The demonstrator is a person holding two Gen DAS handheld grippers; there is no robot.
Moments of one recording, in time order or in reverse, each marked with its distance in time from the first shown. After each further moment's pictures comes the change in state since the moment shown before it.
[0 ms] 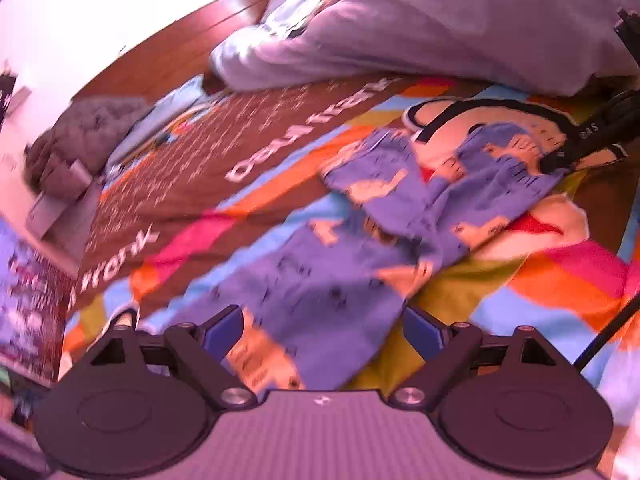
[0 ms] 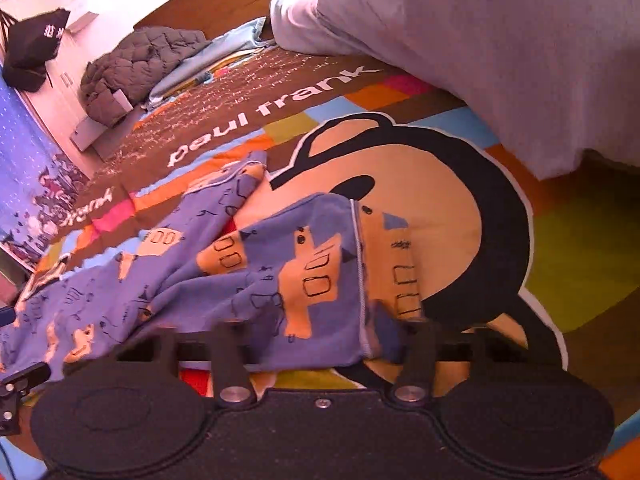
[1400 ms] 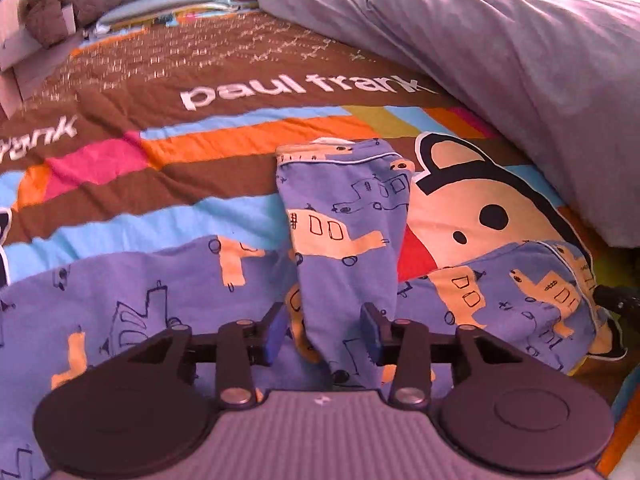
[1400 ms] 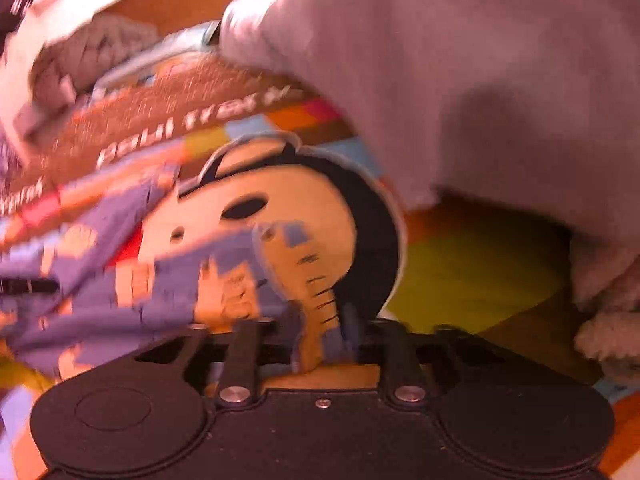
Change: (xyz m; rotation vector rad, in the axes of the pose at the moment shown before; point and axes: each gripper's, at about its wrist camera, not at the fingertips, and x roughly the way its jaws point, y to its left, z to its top) left arm 0.108 0.002 0.073 -0.484 0.149 -0.254; right arm -0.029 -0.028 0.005 -0.063 -0.094 -0.249
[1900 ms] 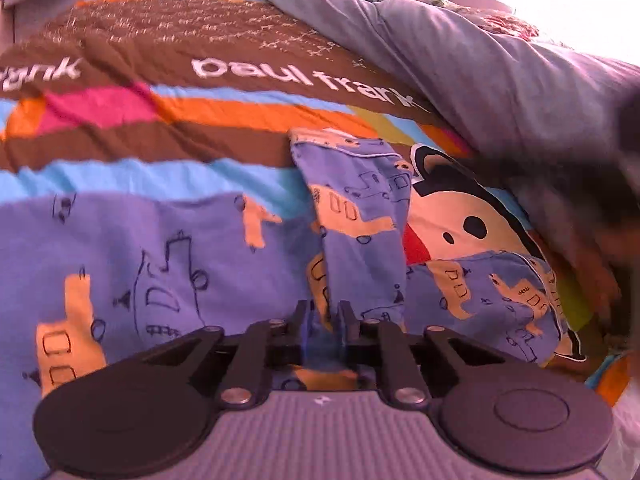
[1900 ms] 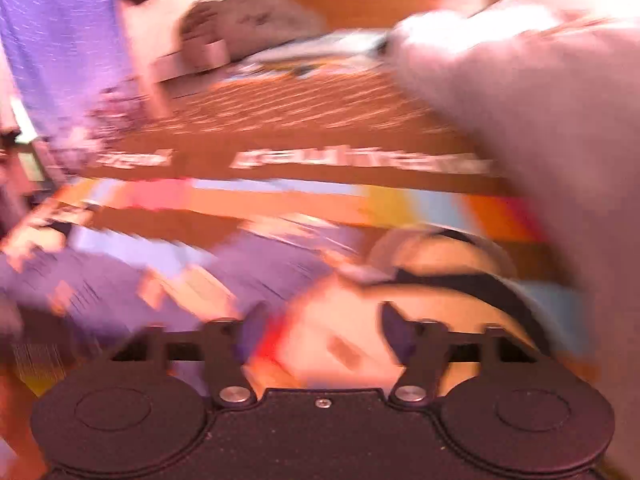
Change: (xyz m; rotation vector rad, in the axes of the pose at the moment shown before) left arm -0.003 0.051 -0.029 -0.135 -0.036 -0.179; right arm 0.069 0.133 0.095 -0.366 0.059 0.413
